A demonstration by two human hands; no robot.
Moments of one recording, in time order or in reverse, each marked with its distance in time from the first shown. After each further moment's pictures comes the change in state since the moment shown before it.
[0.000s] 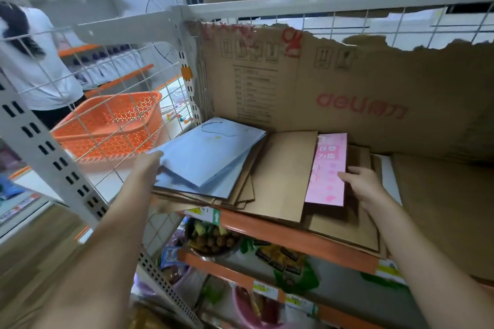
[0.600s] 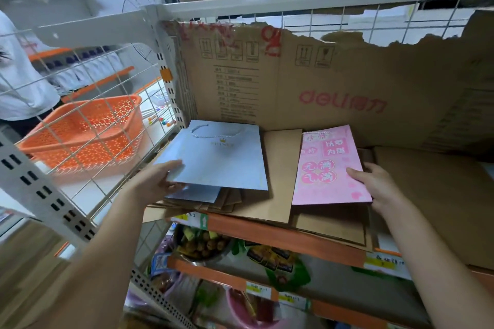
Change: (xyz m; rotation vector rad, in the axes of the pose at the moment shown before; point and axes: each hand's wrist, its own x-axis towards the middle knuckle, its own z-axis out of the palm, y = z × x) left_hand -0.053 0.002 0.019 -0.133 -0.590 -0.128; right_hand -0.007 0.003 -0.044 0.248 -0.004 0.083
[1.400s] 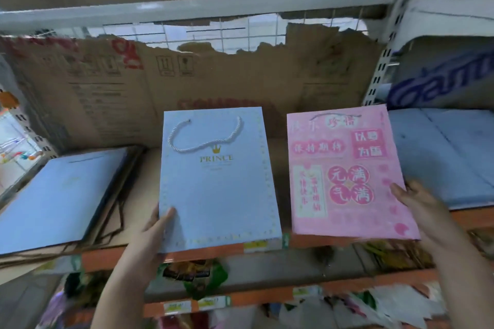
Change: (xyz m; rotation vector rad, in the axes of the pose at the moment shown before) left_hand -0.097 -0.086 0.207 -0.178 -0.331 0.109; right_hand -0.108 0.024 -0.284 0.101 0.213 -0.248
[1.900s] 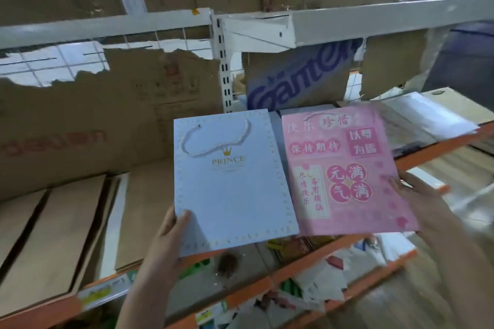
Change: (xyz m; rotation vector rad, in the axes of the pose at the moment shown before) left_hand -0.010 -0.103 0.277 0.070 -0.283 -0.092; right_hand -0.021 -0.028 -0.271 0.094 0.272 -0.044
